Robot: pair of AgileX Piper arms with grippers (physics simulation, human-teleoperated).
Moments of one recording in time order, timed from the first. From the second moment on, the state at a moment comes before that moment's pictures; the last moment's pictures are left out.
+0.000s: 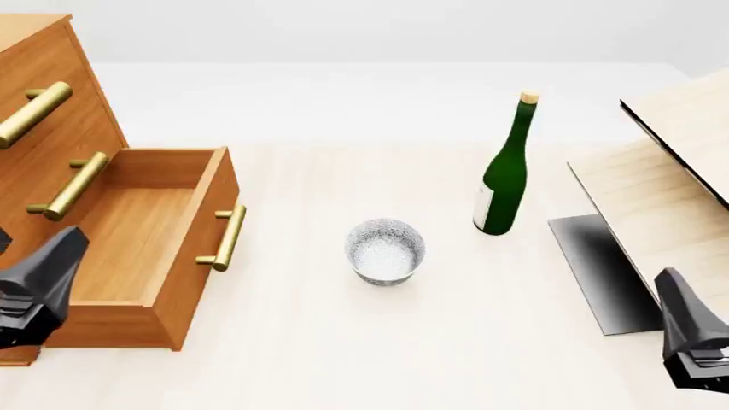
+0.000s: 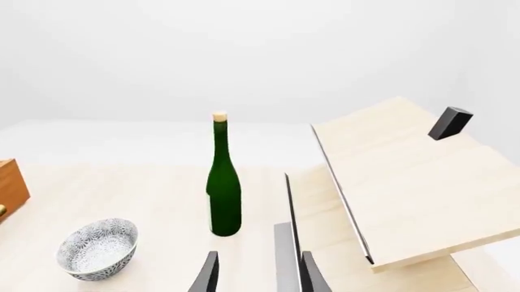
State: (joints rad) left arm -0.13 0.24 -0.19 0.05 -0.09; right arm 0.01 0.02 0.00 -0.01 -0.02
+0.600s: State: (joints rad) left arm -0.17 0.44 -0.37 0.11 -0.13; right arm 0.01 0.05 0.00 -0.03 -0.01
